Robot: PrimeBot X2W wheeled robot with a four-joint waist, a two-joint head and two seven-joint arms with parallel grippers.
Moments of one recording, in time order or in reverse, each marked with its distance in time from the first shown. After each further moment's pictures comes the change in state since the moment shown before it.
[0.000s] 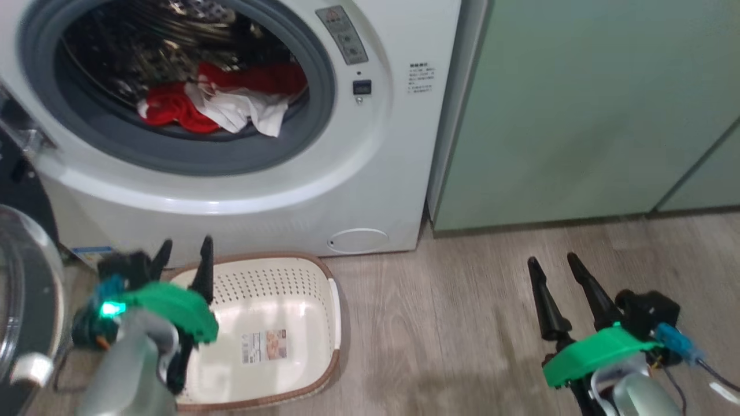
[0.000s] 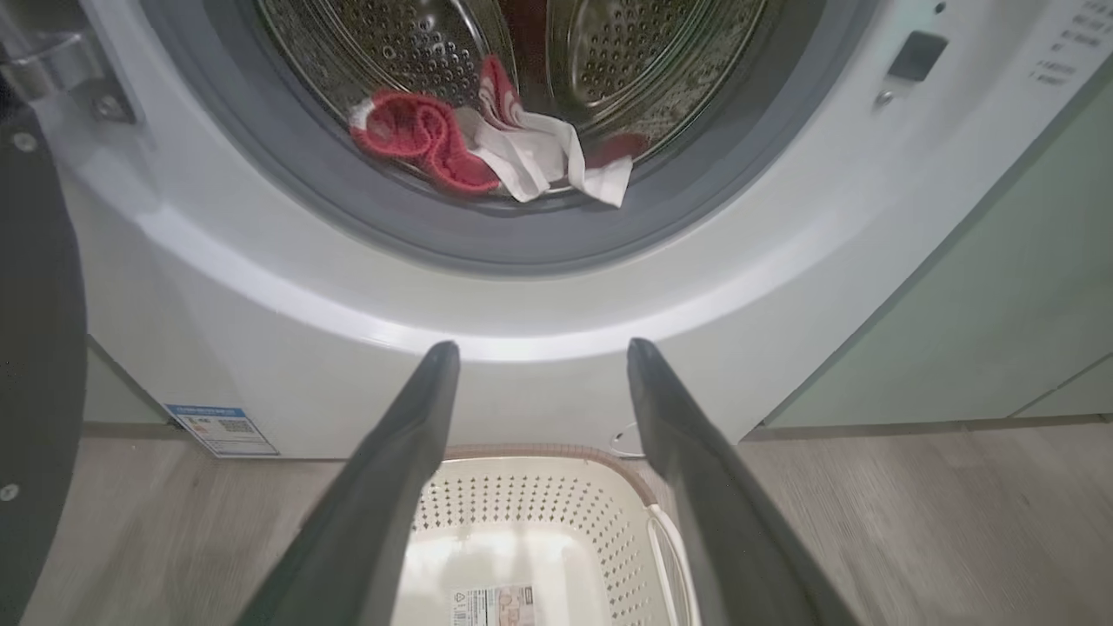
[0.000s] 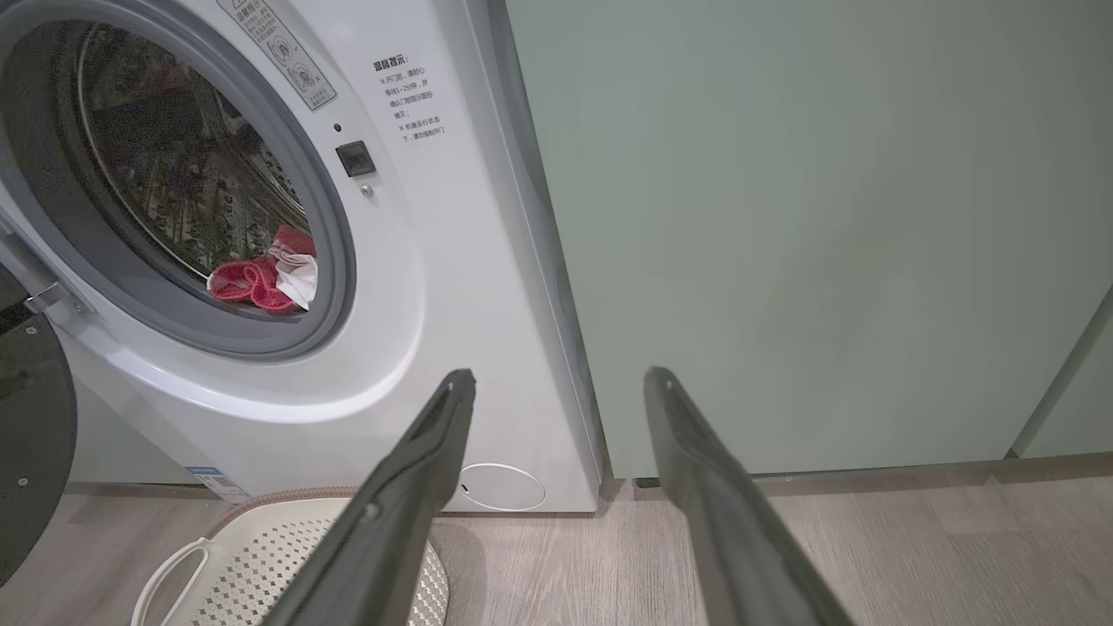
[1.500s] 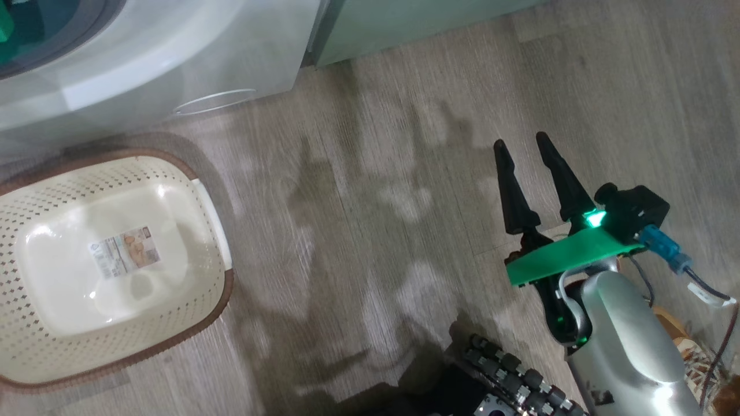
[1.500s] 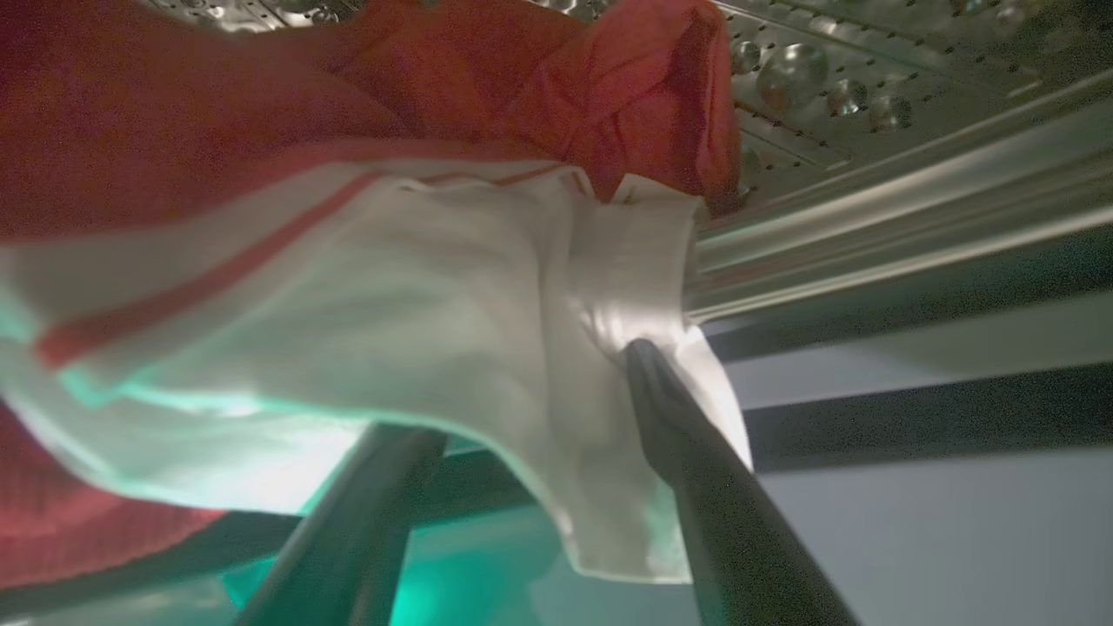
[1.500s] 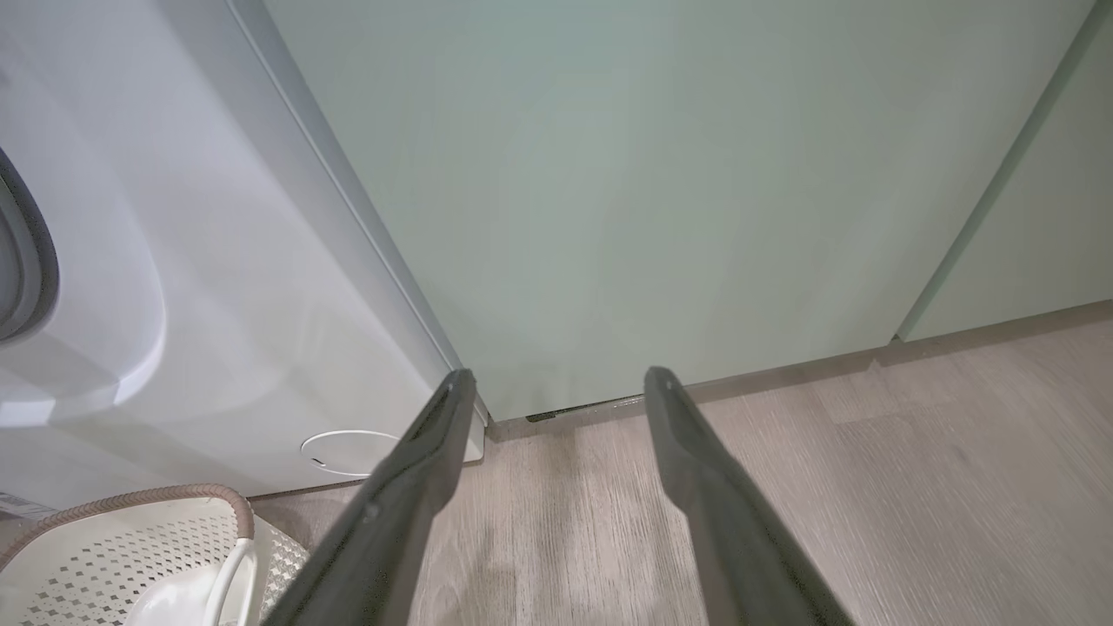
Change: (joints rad) left arm -1.001 0.268 -0.123 0.422 -0.126 -0.017 0.642; right arm -0.300 0.074 0.055 -0.032 0.010 0.000 0.000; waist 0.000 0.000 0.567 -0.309
